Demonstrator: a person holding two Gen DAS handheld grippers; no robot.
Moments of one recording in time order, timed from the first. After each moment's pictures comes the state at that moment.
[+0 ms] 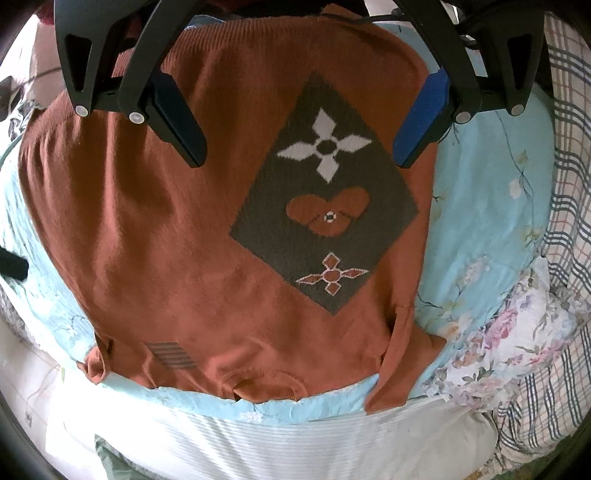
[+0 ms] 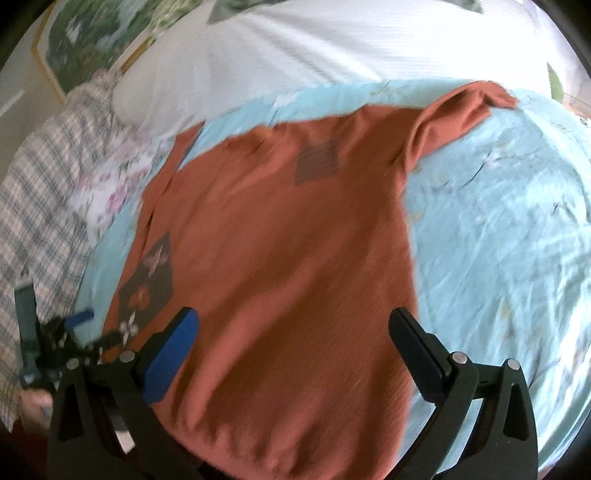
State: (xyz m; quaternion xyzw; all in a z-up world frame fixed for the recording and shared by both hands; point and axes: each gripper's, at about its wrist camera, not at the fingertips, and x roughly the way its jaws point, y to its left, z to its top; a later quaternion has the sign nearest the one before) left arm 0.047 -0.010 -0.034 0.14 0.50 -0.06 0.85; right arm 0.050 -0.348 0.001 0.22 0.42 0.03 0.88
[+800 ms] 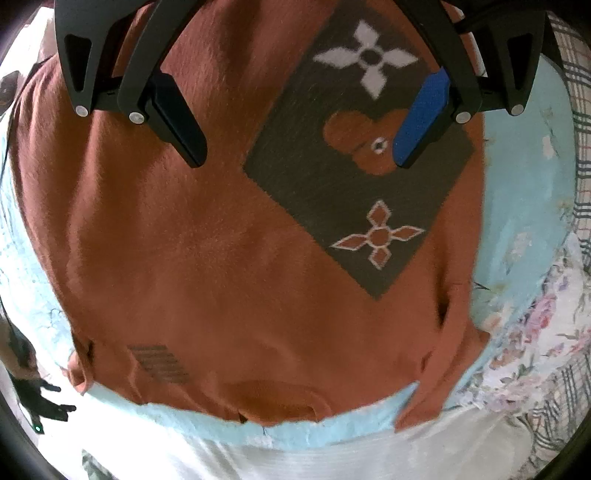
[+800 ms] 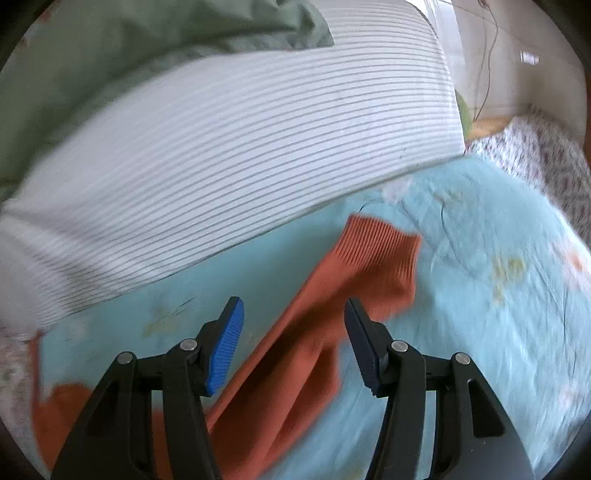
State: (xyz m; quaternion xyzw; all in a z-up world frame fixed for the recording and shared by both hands) left arm 0.129 -0.046 -0.069 0.16 0.54 -0.06 0.82; right arm 0.312 -0.666 -0.003 0.25 0.34 -0.25 0.87
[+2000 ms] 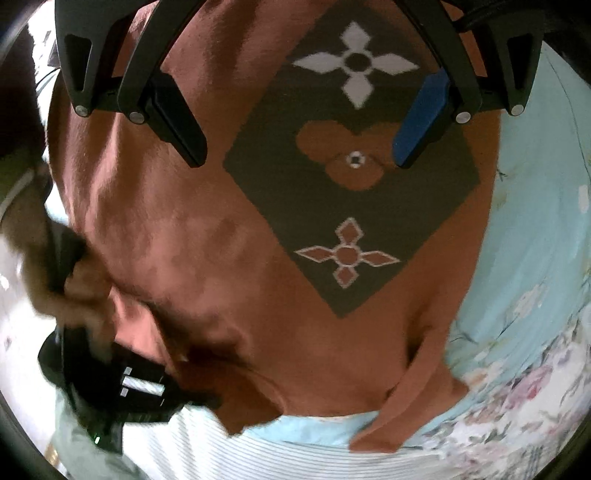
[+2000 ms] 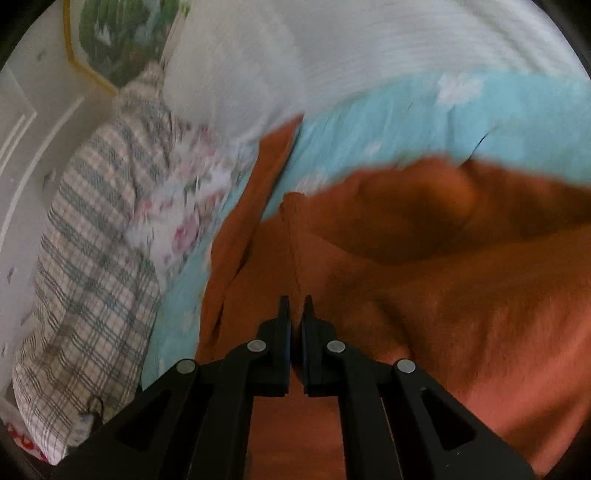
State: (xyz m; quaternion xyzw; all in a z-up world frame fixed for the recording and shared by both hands) left arm 0.133 0.013 -0.060 0.00 0.53 -0.07 0.84; right arm 0.345 -0.229 -0.054 0.27 0.44 0.28 0.81
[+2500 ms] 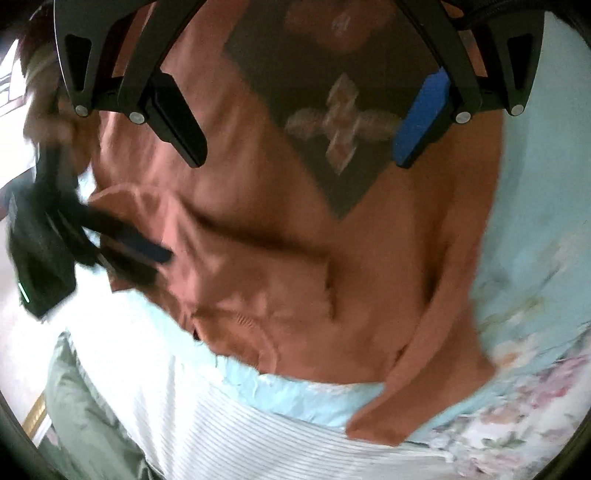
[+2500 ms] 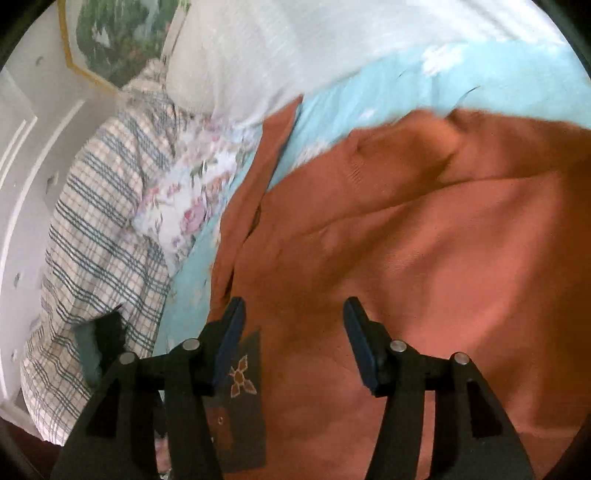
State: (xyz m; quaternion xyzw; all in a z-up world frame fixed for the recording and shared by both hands) left arm 0.230 0.011 -0.097 -0.08 0.52 -0.13 0.84; right arm 0.293 -0.268 -0.048 0.31 0.41 0.26 0.82
